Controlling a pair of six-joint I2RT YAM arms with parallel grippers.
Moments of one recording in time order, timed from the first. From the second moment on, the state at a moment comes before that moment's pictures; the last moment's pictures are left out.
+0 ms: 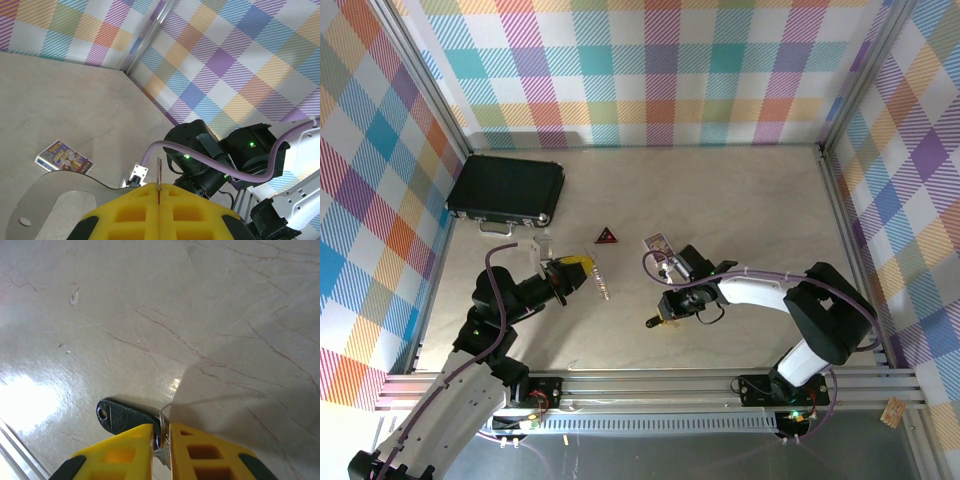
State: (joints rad) left arm -0.40 0.52 0.40 0.07 0.54 -0.56; right arm 0.77 1.58 0.74 -0.33 -0.40 0.44
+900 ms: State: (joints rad) left arm -0.40 0.52 0.40 0.07 0.54 -0.55; right arm 0.77 1.57 0.74 -0.32 -0.42 0.39
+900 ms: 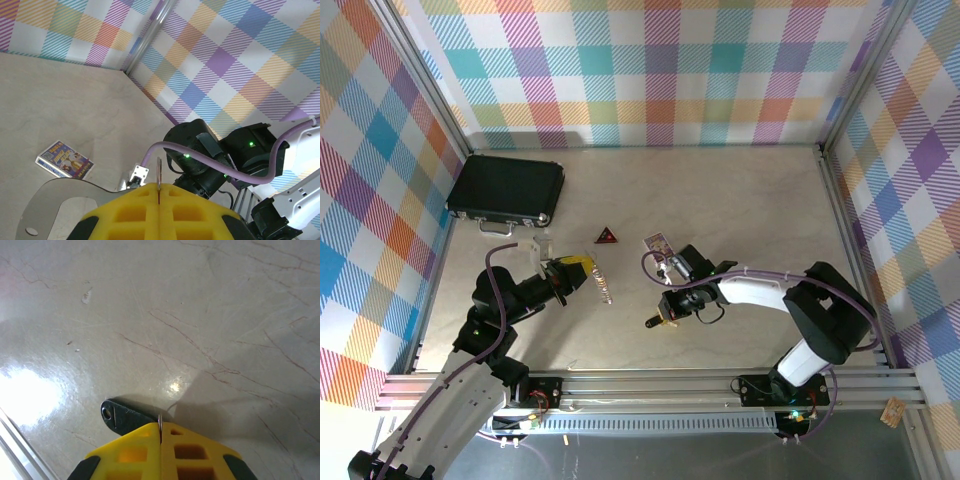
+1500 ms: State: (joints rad) left arm -0.56 0.61 0.52 0.05 0.57 -0.48; right arm 0.82 0.82 0.69 -0.35 -0.44 0.12
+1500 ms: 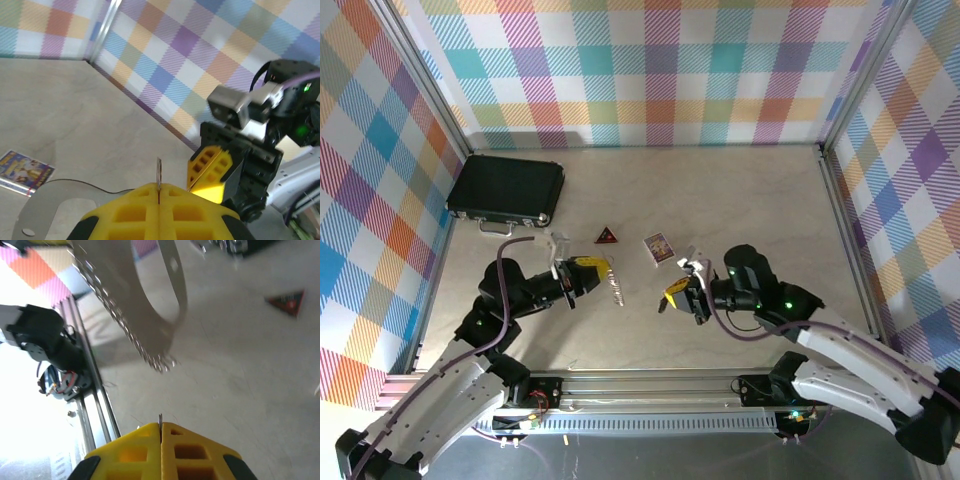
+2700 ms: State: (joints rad) left arm -0.97 0.77 0.89 -0.35 0.53 0.07; right arm 1.15 0.72 0.90 -0.46 -0.29 -0.07
